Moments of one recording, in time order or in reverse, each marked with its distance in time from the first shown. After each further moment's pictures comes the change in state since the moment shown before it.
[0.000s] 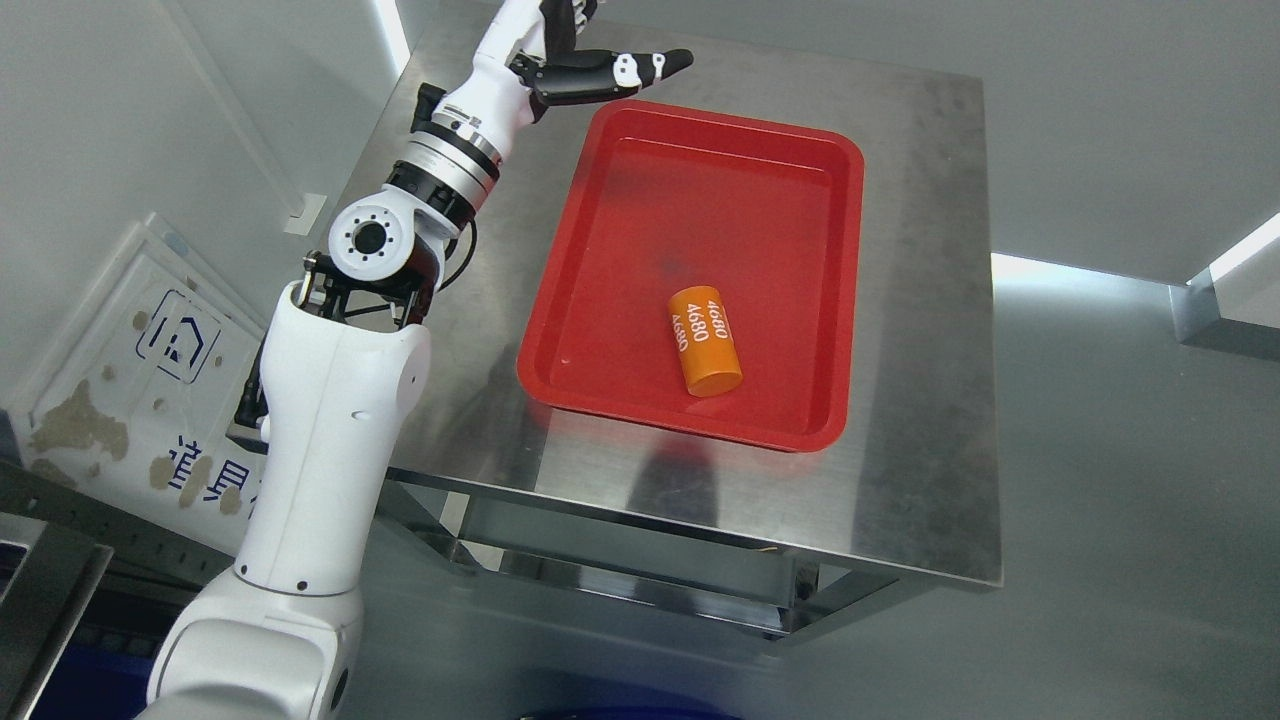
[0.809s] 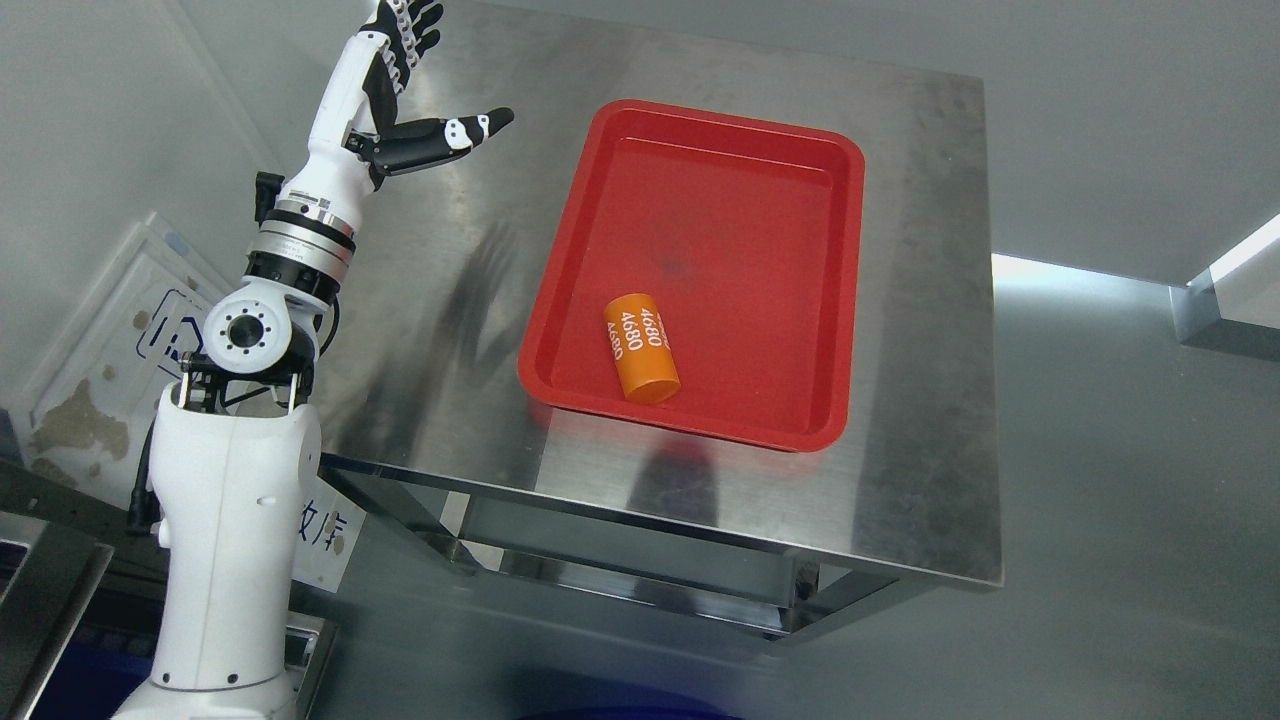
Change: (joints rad) left arm 0.220 0.098 0.166 -0.114 -0.120 -0.033 0.045; right arm 0.000 0.000 0.000 0.000 0.000 -0.004 -0.004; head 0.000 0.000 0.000
